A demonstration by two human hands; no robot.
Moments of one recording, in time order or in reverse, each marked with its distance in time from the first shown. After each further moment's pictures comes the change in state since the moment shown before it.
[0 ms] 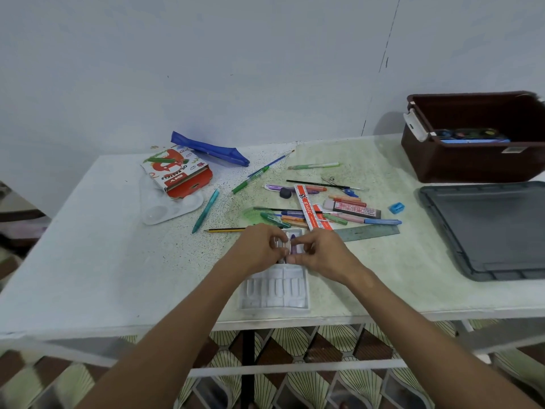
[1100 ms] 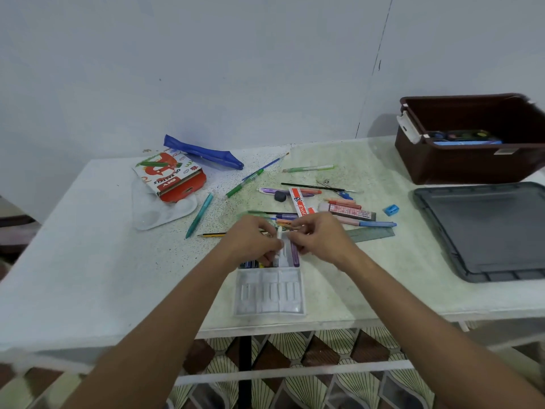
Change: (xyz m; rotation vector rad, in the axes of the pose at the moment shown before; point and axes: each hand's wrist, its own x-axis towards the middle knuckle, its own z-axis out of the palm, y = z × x) left_hand 0.002 0.016 -0.024 -0.450 -0.079 -0.231; right_hand 0.018 -0.013 -0.017 0.252 0.106 0.109
